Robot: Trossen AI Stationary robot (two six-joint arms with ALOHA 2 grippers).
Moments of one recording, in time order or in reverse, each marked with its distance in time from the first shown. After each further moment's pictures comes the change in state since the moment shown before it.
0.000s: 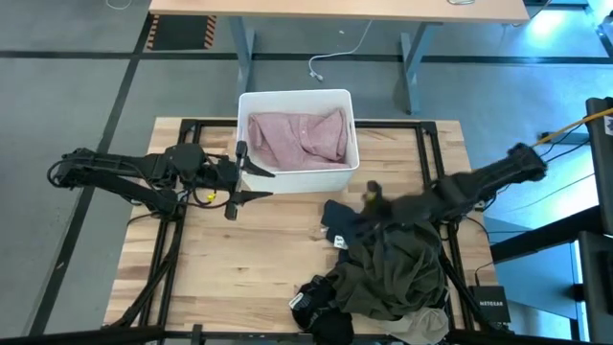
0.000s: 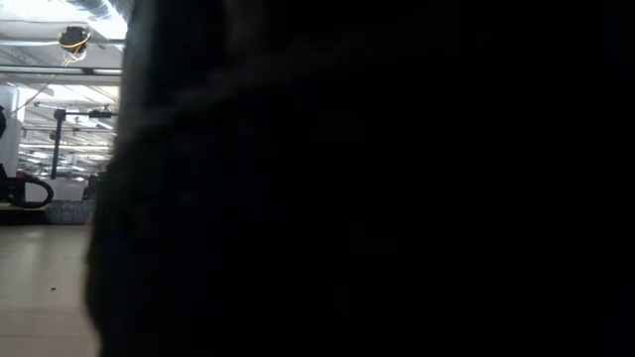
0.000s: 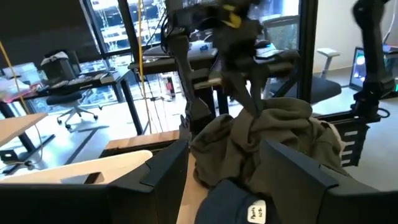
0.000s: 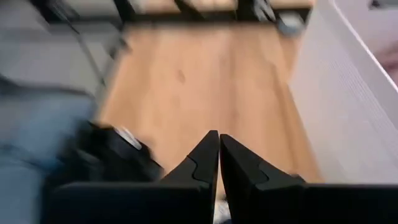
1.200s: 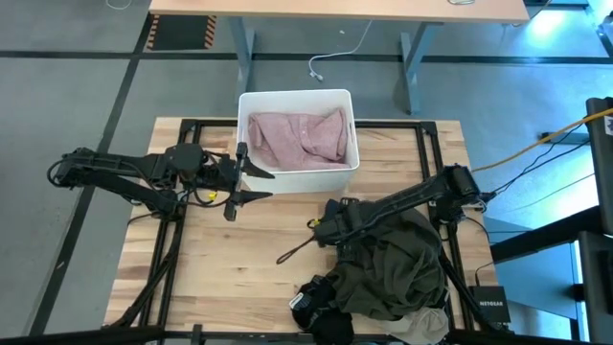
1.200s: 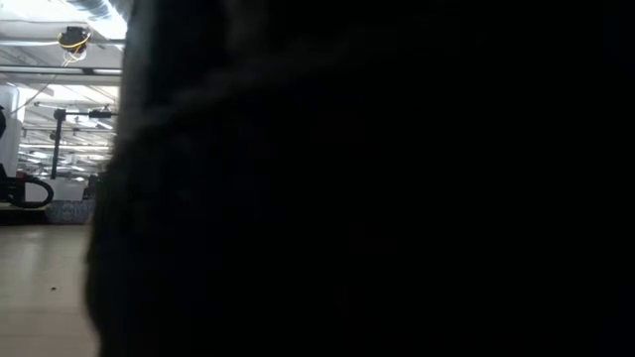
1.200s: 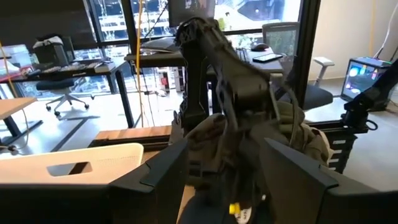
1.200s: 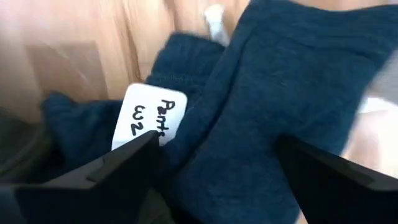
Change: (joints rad) left arm -0.014 -0.002 0.000 -0.007 0.000 -0.082; right arm -0.142 0.647 0.181 -0.460 -0.150 0.077
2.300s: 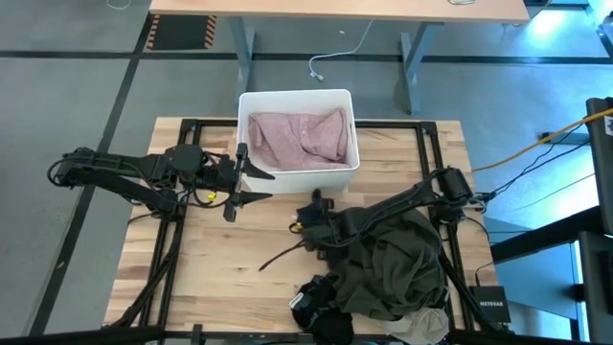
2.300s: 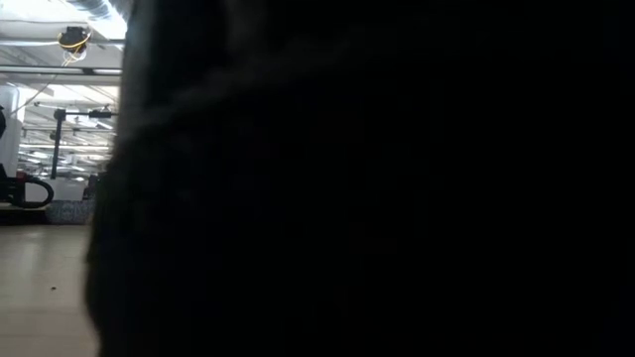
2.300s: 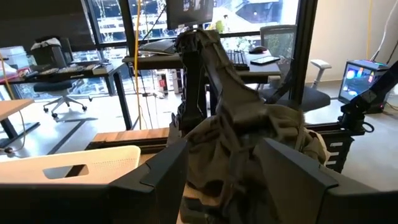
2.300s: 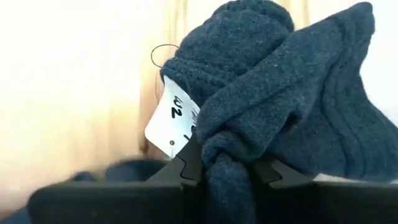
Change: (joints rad) left arm -0.003 0.000 0.000 0.010 -0.001 -0.005; right arm -0.003 0.048 -0.028 0.457 0.259 -0.232
